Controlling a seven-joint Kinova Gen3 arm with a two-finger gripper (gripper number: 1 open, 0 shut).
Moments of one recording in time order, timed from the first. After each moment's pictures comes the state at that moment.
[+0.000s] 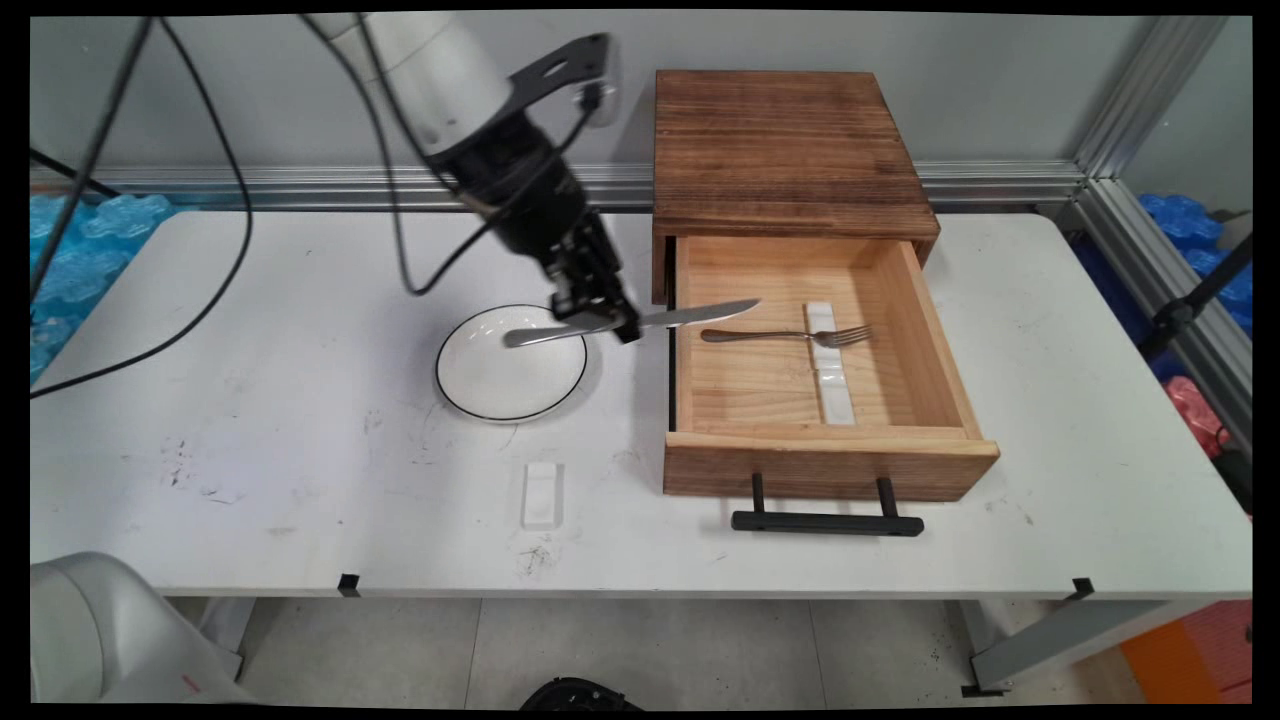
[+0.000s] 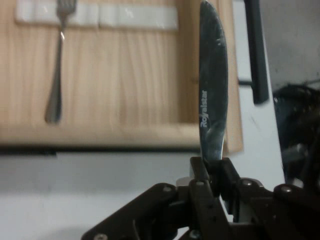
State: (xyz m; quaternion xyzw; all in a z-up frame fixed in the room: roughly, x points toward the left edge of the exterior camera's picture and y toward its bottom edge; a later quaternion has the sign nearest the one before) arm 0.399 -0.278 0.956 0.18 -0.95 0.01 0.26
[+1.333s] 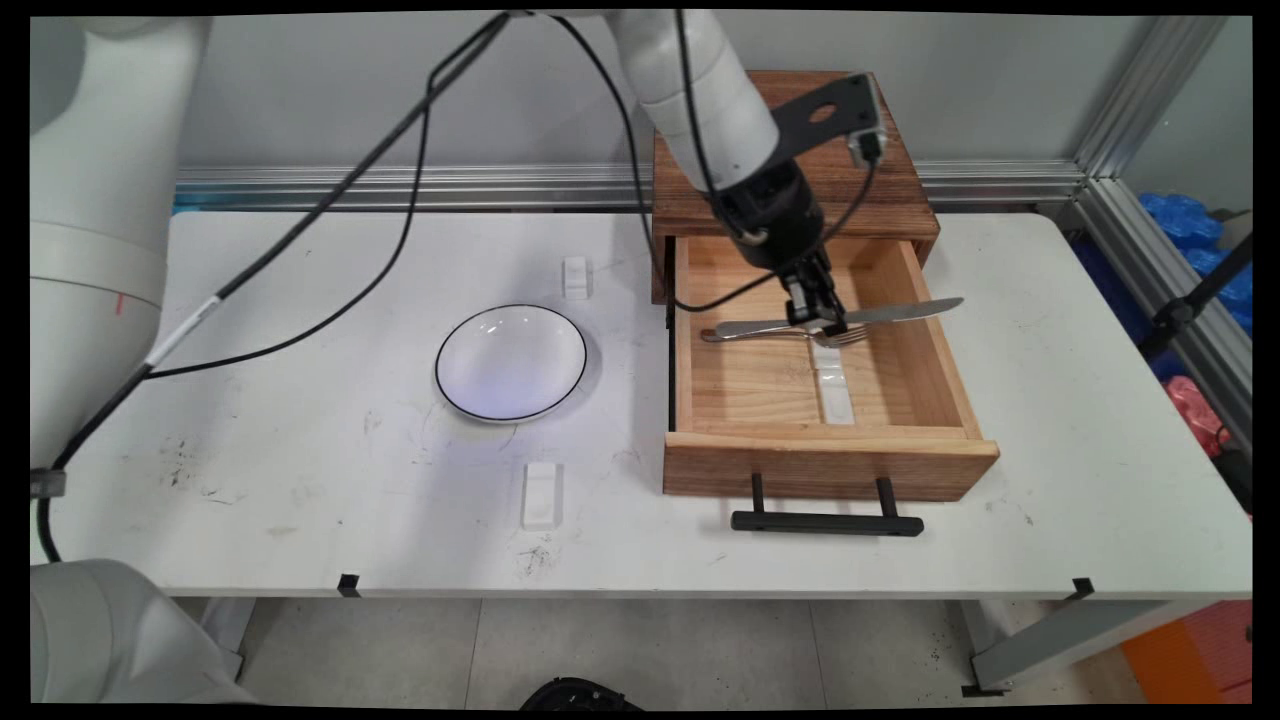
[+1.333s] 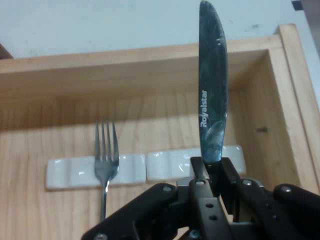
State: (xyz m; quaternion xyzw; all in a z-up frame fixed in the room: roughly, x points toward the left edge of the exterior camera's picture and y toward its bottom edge) arm 0.250 -0.380 0.902 0.13 -0.95 0.06 0.29
